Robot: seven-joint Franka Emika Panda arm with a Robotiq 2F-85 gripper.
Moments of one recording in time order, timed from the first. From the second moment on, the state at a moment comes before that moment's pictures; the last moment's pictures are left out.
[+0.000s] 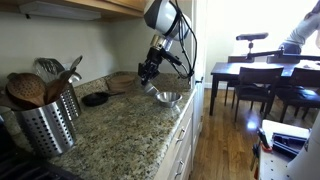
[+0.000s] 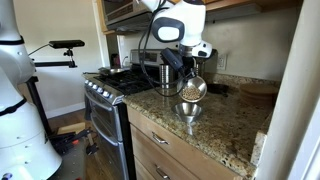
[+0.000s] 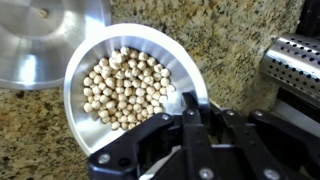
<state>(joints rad) -0.12 0.17 0.01 -2.09 0.73 2.41 -0.51</state>
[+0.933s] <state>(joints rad) -0.10 0.13 0.04 -2.15 0.76 2.49 -0.51</state>
